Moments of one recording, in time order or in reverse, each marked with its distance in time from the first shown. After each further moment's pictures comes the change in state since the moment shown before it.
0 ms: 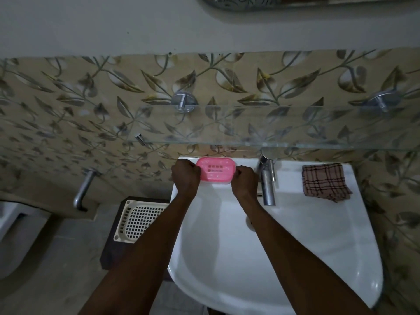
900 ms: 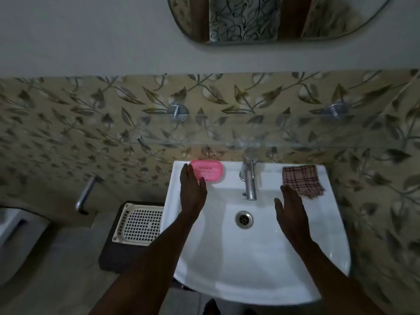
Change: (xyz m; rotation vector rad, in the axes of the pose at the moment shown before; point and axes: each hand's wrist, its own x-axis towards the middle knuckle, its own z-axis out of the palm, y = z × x) left_hand -0.069 -0.019 0.017 0.037 -0.041 0.321; right_hand -0.067 0.125 -0.129 -0.229 0.125 -0.240
